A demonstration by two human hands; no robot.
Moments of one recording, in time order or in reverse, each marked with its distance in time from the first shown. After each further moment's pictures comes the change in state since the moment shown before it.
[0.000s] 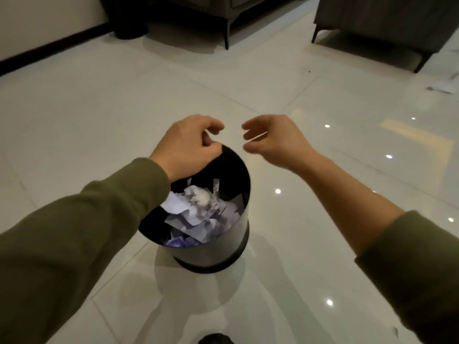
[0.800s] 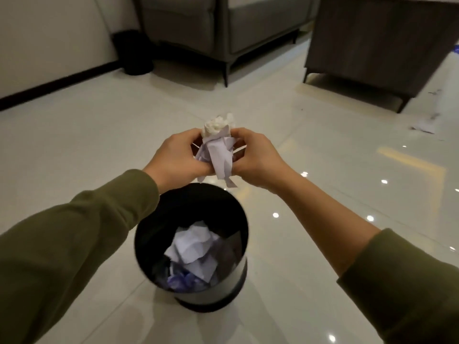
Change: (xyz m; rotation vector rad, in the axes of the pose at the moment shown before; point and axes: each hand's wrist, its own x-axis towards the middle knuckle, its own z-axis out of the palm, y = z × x) left_hand 0.031 0.012 -0.056 -0.260 -0.011 -0.060; right_hand 0.023 -0.067 -0.013 0.077 -0.011 -0.146
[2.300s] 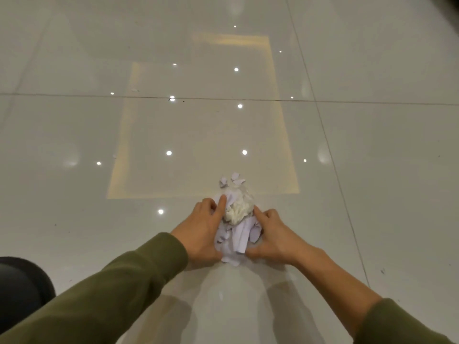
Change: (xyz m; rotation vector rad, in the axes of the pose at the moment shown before) left_hand -0.086 -0.004 0.479 0.486 -1.129 0.497; right_hand -0.373 0.366 -0.053 -0.062 0.083 0.941
